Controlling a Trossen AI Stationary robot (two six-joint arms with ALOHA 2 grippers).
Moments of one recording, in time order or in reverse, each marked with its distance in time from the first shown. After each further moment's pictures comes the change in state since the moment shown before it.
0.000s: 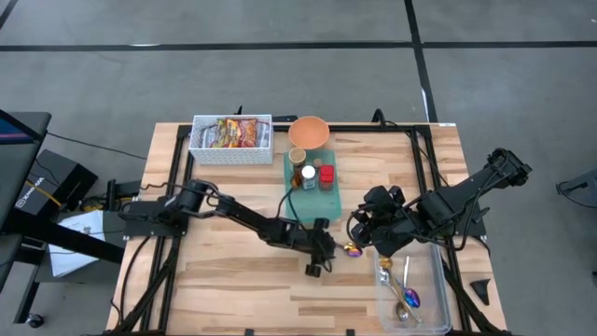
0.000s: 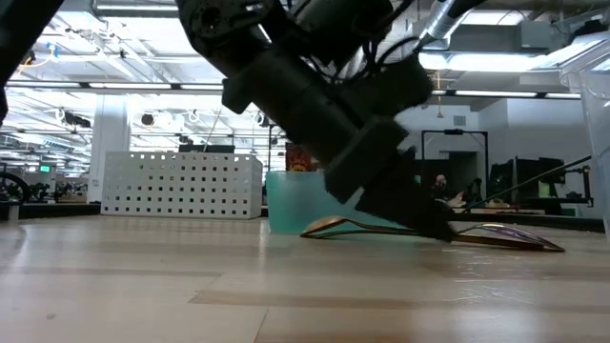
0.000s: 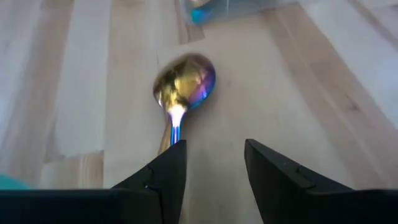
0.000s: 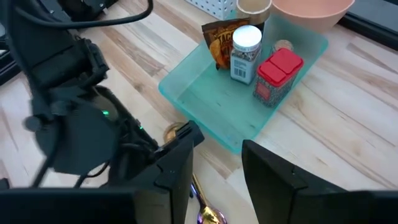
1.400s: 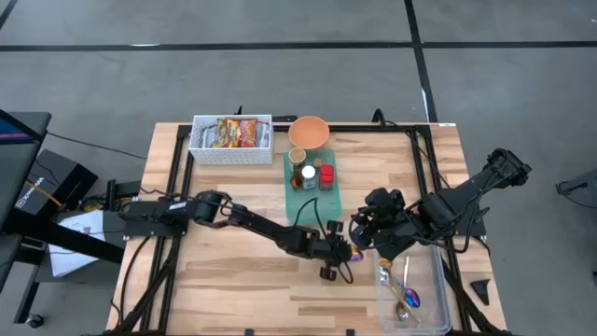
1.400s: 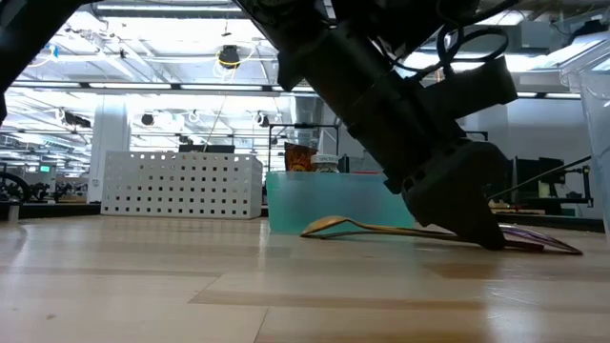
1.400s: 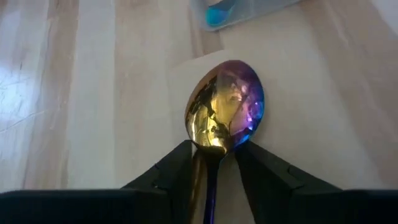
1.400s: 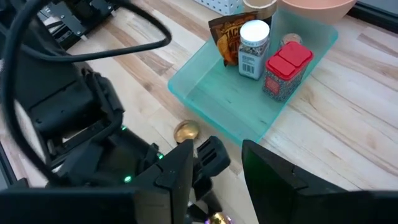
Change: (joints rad) left arm -0.043 0.185 0.368 -0.368 -0.140 0.020; right arm 0.023 0.000 0.000 0.015 -0.003 0.049
